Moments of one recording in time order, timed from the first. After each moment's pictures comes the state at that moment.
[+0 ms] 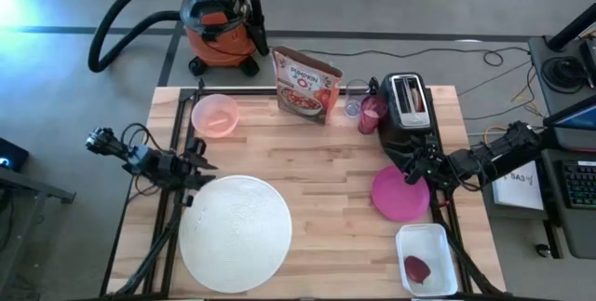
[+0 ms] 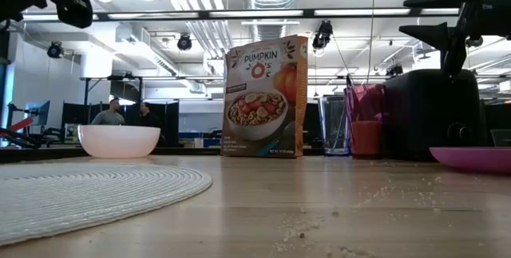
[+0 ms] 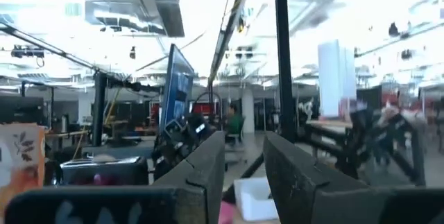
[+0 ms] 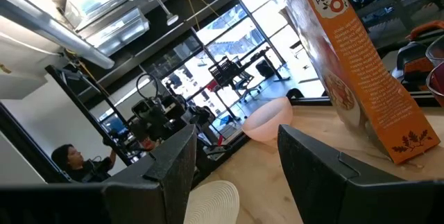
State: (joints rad) left arm -0.45 0.03 0.01 0.47 -0.28 0.13; right arm 0.42 0.25 0.01 0.50 0.78 0.44
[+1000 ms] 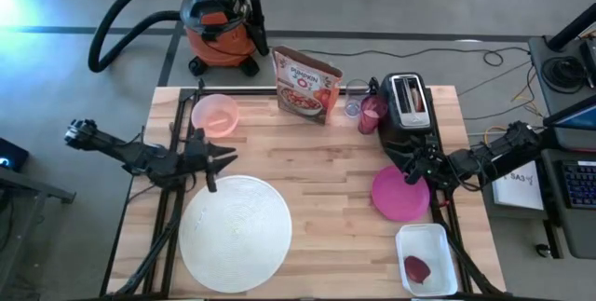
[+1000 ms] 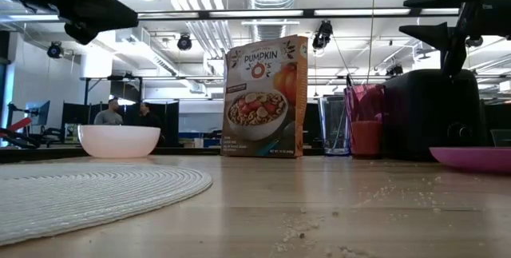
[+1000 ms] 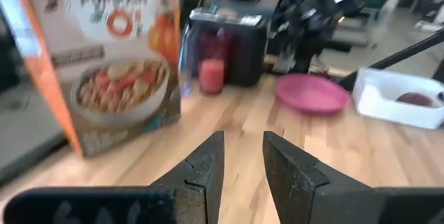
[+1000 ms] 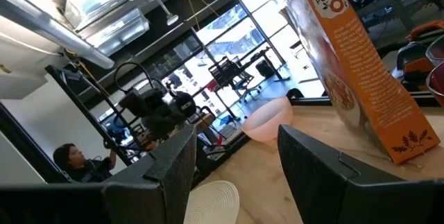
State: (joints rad) left arm -0.37 0.46 0.38 -0.17 -0.70 -0.27; right arm 0.42 0.25 0.01 0.50 0.78 0.44
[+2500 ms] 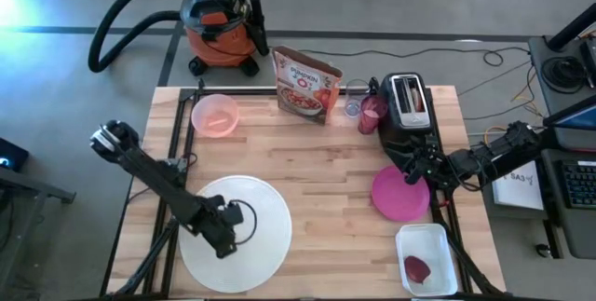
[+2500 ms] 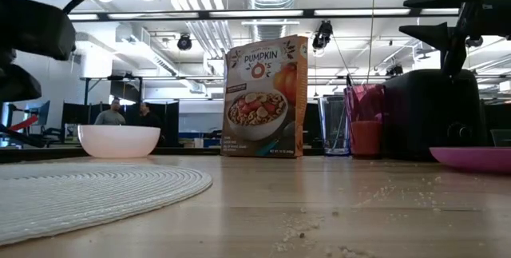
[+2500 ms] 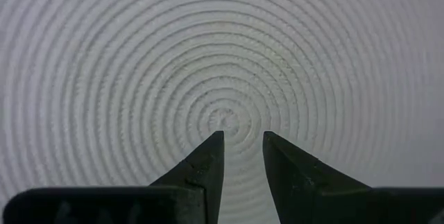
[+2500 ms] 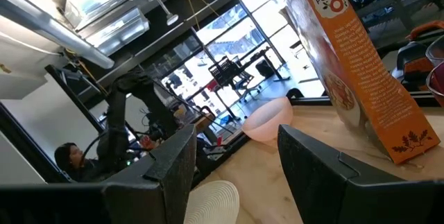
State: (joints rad) left arm -0.72 1.50 0.77 -0.57 -0.14 -1.11; right arm 0.42 0.25 0.01 0.50 0.78 0.44
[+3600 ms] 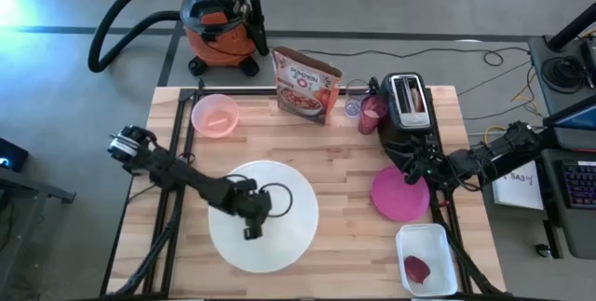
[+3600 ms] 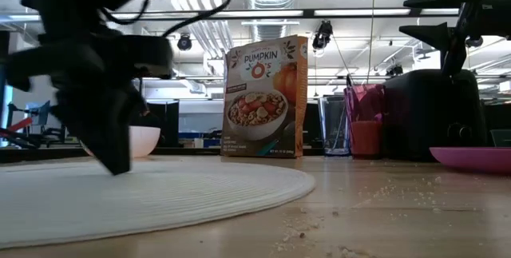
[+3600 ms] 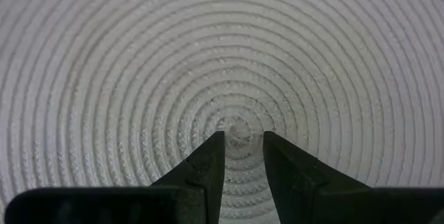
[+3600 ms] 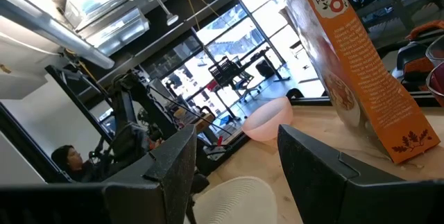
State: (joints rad) left arm -0.37 1.65 0.81 -0.35 -0.14 -0.57; right arm 0.42 0.25 0.01 0.50 0.78 0.44
